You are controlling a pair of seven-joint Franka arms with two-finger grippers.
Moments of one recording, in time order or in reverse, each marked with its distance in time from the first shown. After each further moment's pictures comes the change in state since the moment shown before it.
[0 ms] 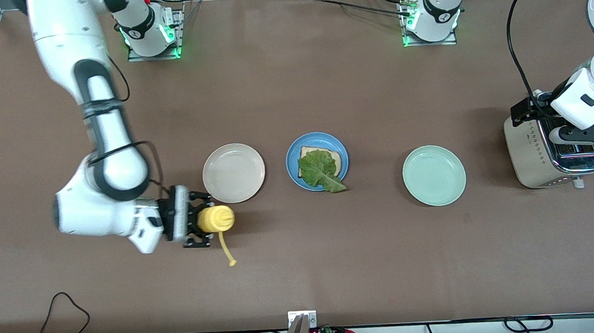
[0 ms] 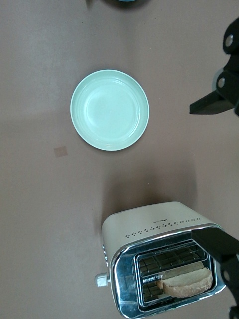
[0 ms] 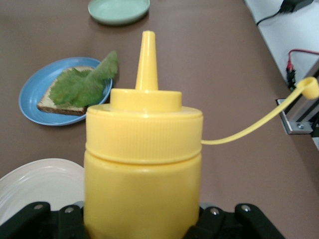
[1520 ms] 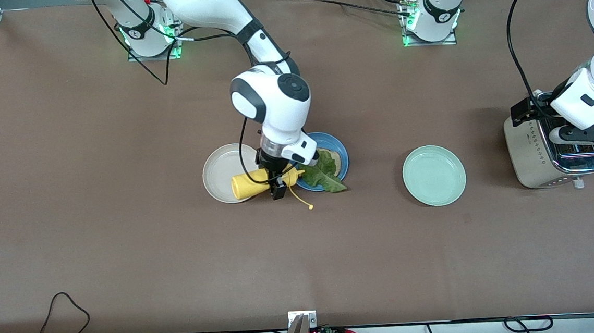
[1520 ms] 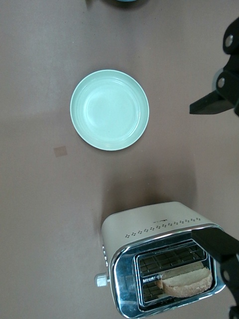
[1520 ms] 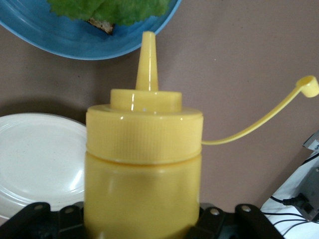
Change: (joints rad) left arm 0.000 0.000 0.000 0.000 0.000 -0.001 0.000; right arm 0.555 0.036 -0.115 -0.014 -1.204 0.081 0.676
